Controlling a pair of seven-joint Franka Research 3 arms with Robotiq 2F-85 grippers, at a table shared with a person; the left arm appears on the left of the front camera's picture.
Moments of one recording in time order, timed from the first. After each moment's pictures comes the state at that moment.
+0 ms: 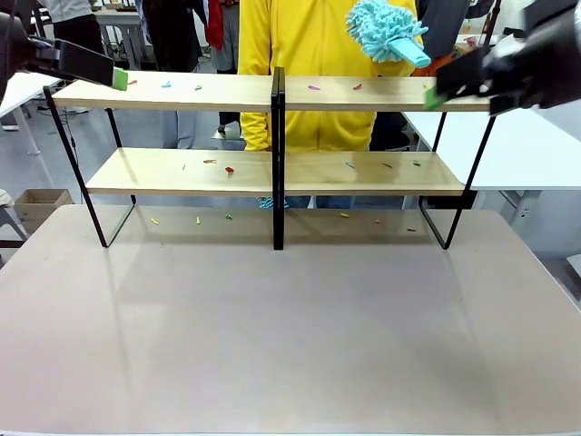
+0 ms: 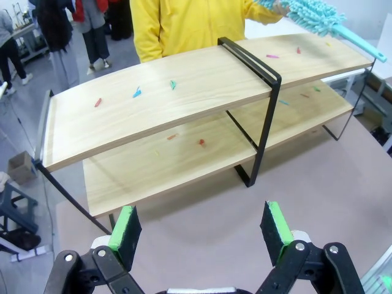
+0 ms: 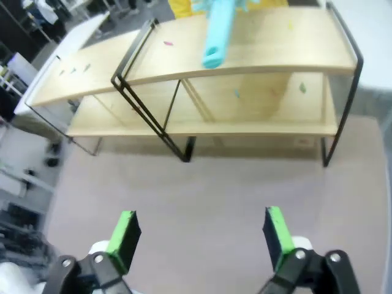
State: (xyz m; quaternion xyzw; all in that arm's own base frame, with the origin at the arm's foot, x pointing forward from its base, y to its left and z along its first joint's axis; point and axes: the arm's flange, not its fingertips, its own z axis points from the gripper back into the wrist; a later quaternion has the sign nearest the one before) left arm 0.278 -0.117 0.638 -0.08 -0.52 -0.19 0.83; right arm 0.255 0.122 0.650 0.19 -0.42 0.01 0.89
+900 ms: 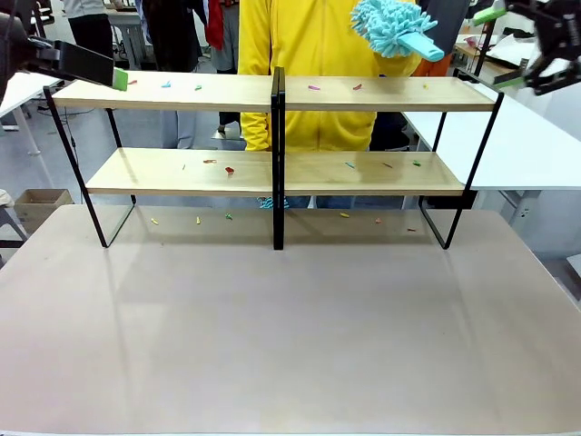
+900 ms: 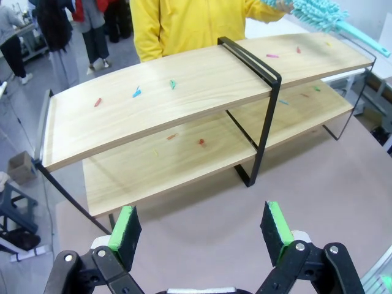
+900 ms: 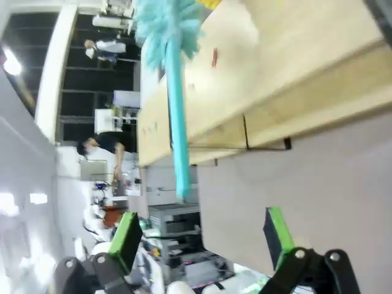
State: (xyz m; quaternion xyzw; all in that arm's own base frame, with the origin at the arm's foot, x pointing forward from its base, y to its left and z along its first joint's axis) left arm 0.278 -0.117 0.638 -0.08 -0.52 -0.19 0.83; right arm 0.418 0.025 0.645 0.48 -0.22 -0.18 0.83
